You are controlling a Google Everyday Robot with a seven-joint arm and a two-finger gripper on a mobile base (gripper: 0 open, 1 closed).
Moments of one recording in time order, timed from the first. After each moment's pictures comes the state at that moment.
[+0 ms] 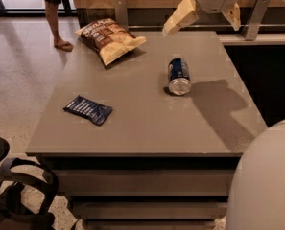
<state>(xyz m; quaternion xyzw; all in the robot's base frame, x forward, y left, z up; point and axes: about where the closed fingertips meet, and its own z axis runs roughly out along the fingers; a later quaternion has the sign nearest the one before) 0.642 -0.164 0.977 -0.09 0.98 0.01 0.15</state>
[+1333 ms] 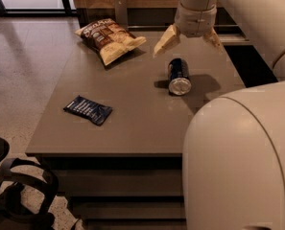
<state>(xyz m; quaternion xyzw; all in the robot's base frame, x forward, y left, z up) 0.659 -0.143 0.897 -0.03 1.00 0.00 0.05</state>
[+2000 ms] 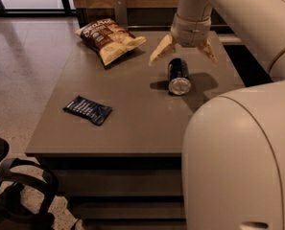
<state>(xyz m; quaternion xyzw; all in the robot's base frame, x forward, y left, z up) 0.649 -0.134 0.869 -0.02 1.00 0.02 0.01</state>
